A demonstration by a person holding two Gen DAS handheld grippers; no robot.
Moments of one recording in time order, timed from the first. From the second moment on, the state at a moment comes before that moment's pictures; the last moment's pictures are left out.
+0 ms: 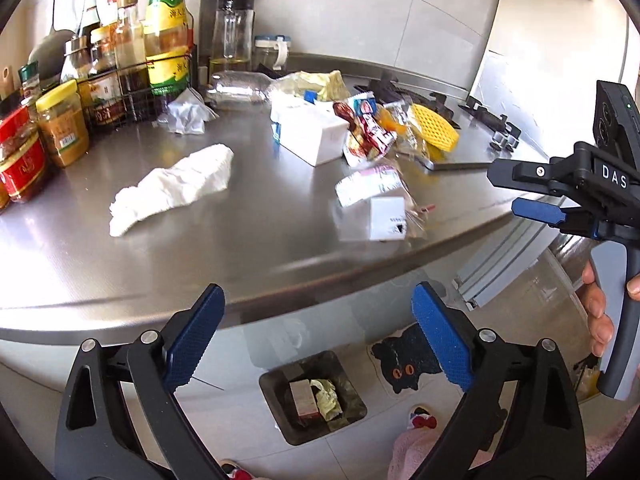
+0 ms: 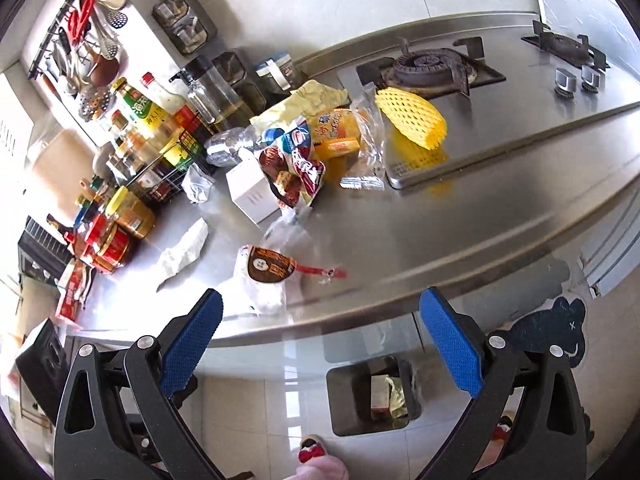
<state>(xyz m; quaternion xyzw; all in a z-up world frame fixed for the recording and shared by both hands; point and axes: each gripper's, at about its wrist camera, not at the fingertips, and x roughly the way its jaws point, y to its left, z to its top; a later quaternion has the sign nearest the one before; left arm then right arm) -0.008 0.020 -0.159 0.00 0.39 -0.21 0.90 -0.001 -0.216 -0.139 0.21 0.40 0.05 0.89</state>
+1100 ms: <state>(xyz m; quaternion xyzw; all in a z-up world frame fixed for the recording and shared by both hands) 0.120 0.087 -0.181 0.05 0.42 -0.17 0.89 0.084 -0.140 -0.177 0.16 0.50 0.02 0.85</state>
